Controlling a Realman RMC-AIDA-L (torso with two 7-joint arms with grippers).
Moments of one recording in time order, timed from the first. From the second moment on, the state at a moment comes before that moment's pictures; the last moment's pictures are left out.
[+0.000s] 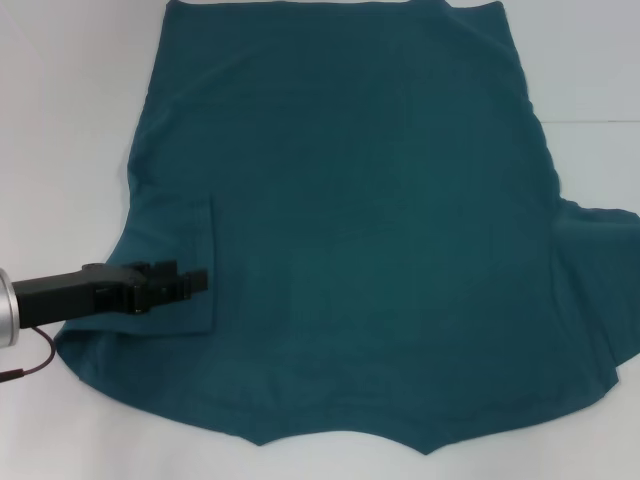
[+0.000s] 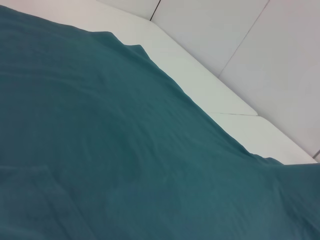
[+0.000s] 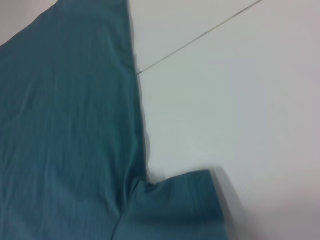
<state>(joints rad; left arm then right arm) -0.41 -2.15 0.66 0.92 2.10 1.44 -1.88 0.56 1.81 -0.53 -0.71 -2.45 -1.28 2.59</state>
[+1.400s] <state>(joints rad) -0.42 -2.15 0.65 0.92 2.09 1.43 -1.88 0.72 1.88 -0.54 -0.71 -2.45 -1.50 2.59</state>
